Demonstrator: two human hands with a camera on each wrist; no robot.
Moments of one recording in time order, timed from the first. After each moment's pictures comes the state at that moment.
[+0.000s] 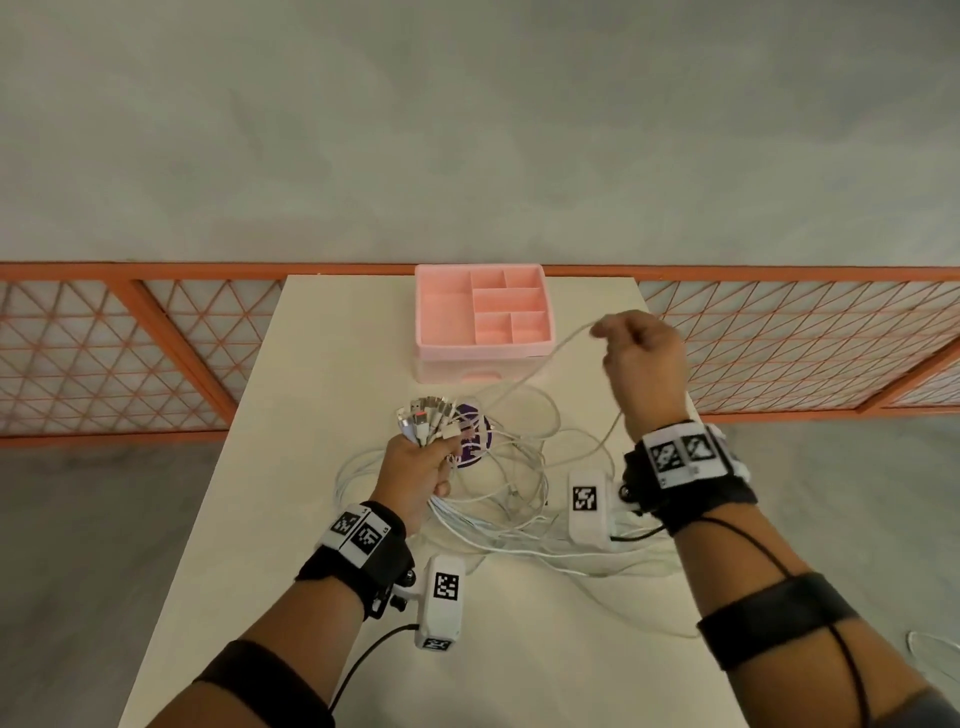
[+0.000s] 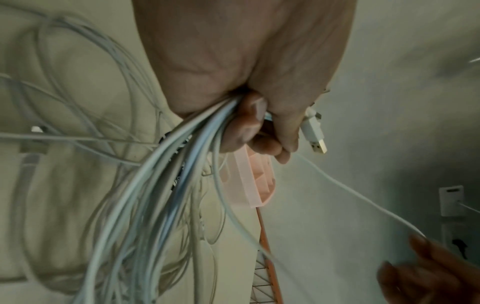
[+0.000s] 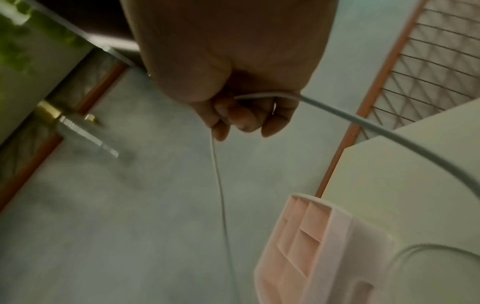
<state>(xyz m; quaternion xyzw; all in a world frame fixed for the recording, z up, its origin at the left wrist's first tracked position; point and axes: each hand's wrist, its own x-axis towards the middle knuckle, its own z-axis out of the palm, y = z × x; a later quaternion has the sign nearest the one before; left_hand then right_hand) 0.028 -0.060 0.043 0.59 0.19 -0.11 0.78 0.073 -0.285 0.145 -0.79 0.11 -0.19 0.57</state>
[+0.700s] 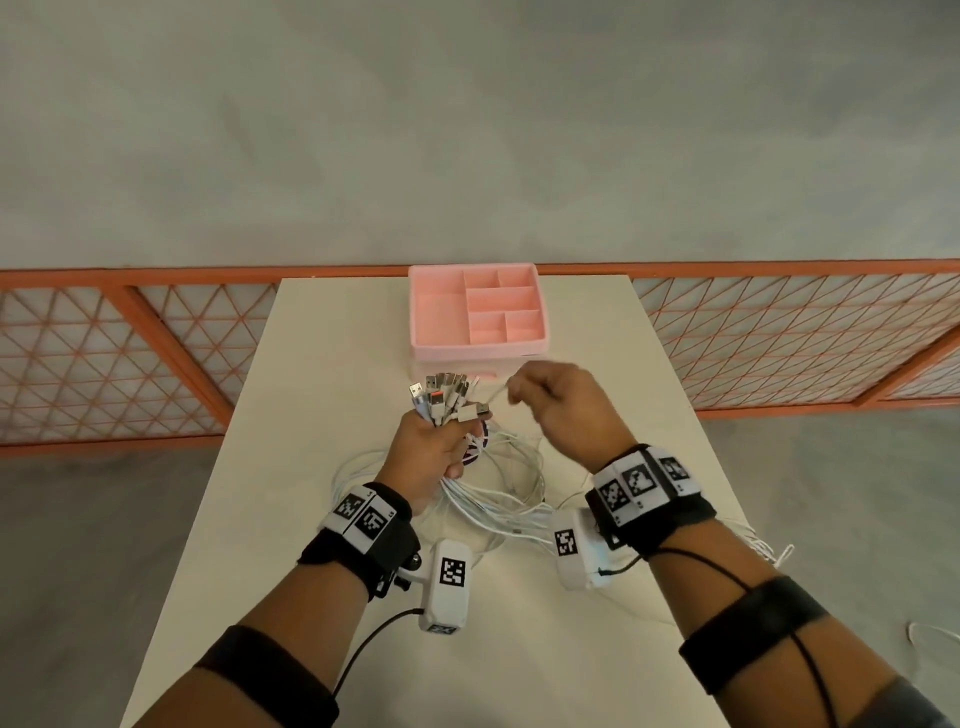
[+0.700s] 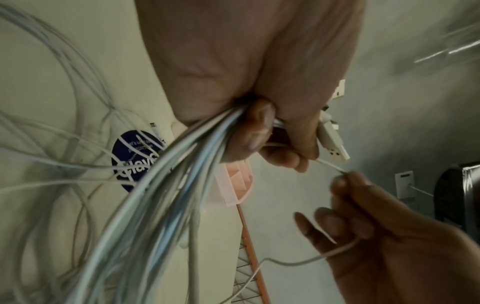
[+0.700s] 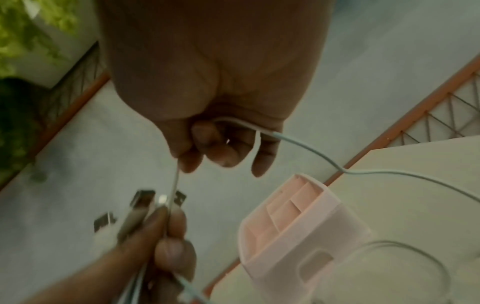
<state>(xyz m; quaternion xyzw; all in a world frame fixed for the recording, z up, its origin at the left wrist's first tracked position) 0.036 -0.073 0.070 0.60 0.10 -0.11 0.78 0.046 -0.248 0.134 -0.89 -0.10 0.01 0.45</state>
